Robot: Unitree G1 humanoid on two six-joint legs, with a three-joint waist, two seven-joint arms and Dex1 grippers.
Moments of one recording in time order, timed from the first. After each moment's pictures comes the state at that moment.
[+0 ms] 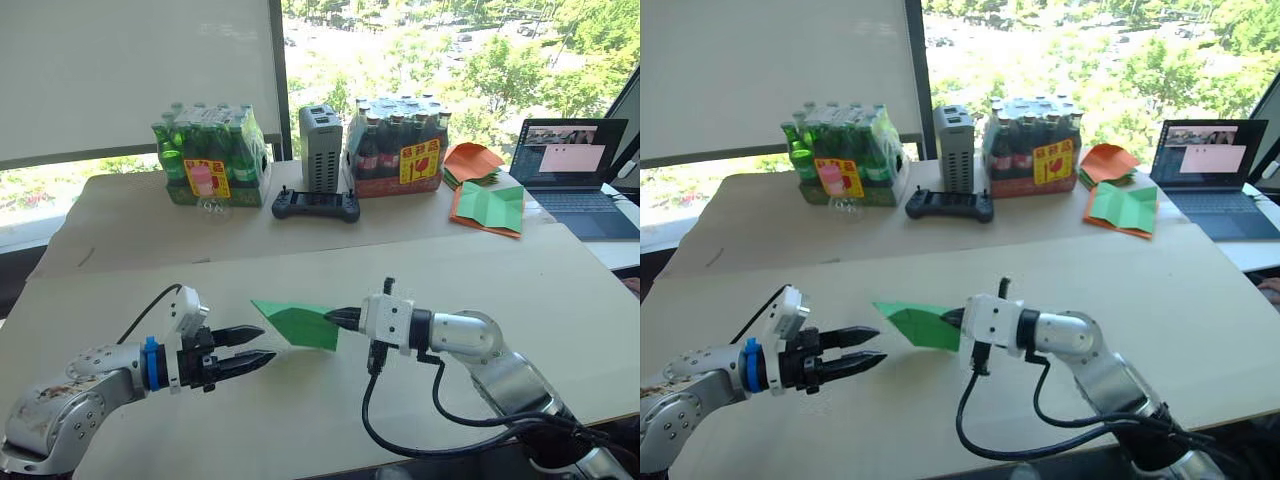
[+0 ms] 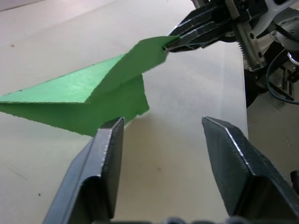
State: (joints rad) left arm -0.01 0.79 0.23 -0.49 -0.86 0.79 -0.91; right arm -0.39 -0.62 0.35 -0.35 -0.03 0.08 0.78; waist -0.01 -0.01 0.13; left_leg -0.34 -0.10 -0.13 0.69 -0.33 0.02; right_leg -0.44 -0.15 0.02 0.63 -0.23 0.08
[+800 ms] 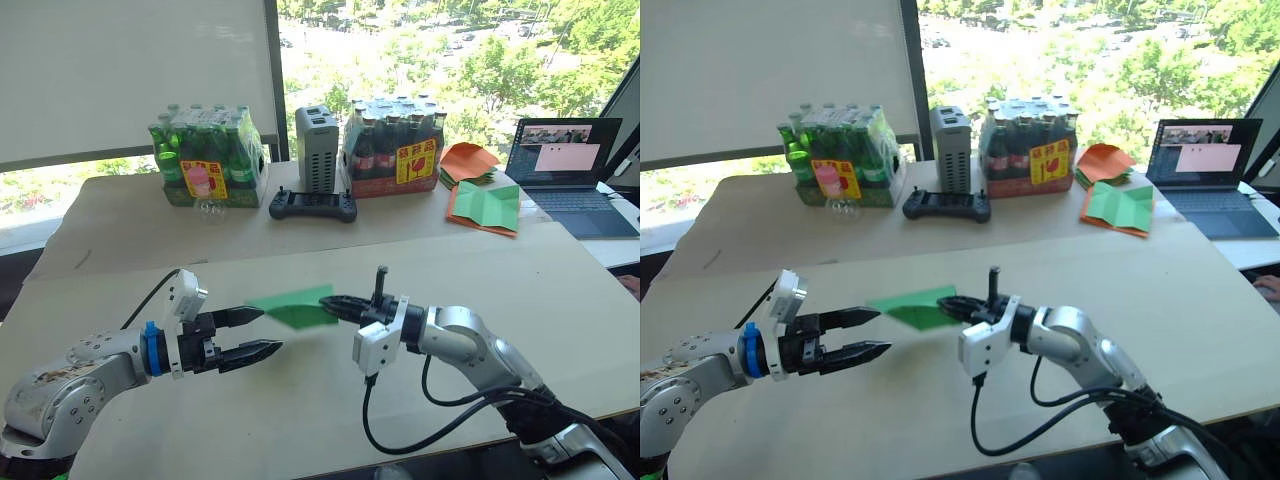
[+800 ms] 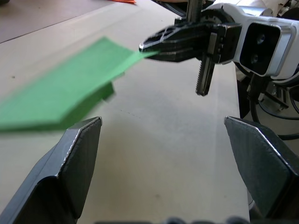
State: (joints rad) left arm -0.08 0.79 0.23 -0.47 -0.91 0.82 -0.88; right arm -0.47 -0.58 0.36 -0.08 -0.48 -0.58 0.48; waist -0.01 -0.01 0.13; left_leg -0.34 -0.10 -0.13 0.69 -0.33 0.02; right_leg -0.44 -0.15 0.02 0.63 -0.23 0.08
